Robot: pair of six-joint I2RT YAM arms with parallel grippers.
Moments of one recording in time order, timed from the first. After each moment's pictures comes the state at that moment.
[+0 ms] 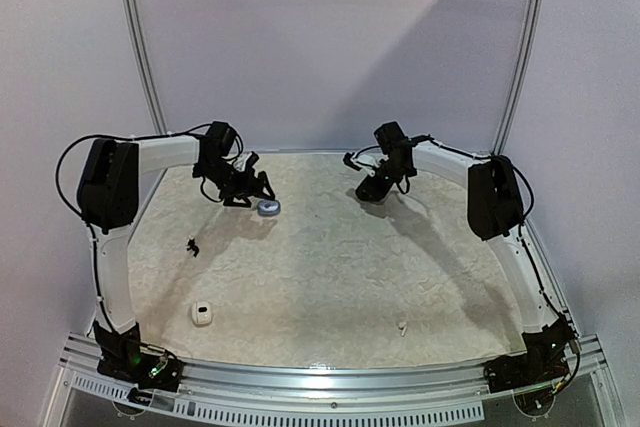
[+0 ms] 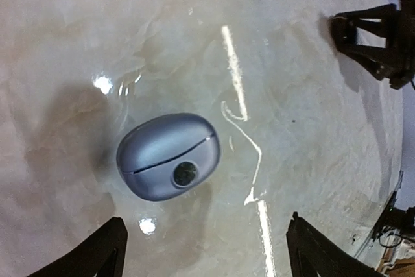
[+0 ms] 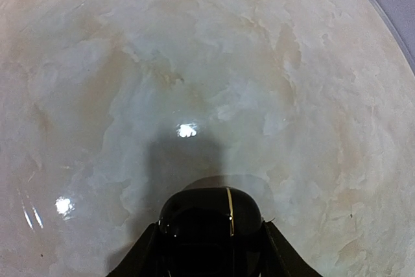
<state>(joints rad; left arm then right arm) -0.29 2.16 1.64 -0.65 0.46 -0.24 0.46 2.62 2.30 -0.68 -0.21 -0.50</state>
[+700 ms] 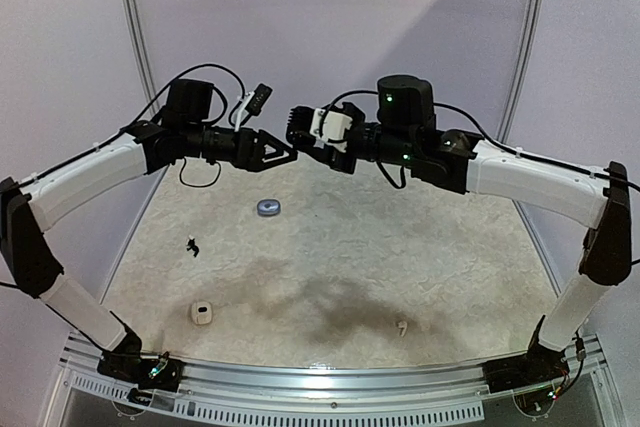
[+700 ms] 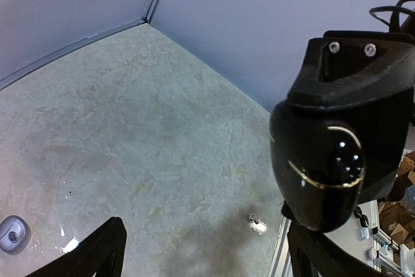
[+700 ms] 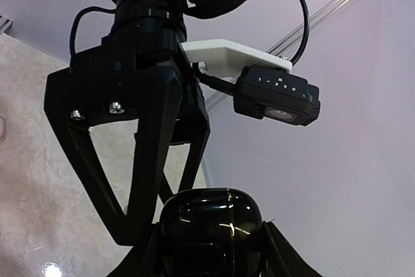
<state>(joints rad) -0.52 1.52 1.35 -0.30 0.72 -0.19 0.91 1.71 1.54 0.02 -0.17 -0.80</state>
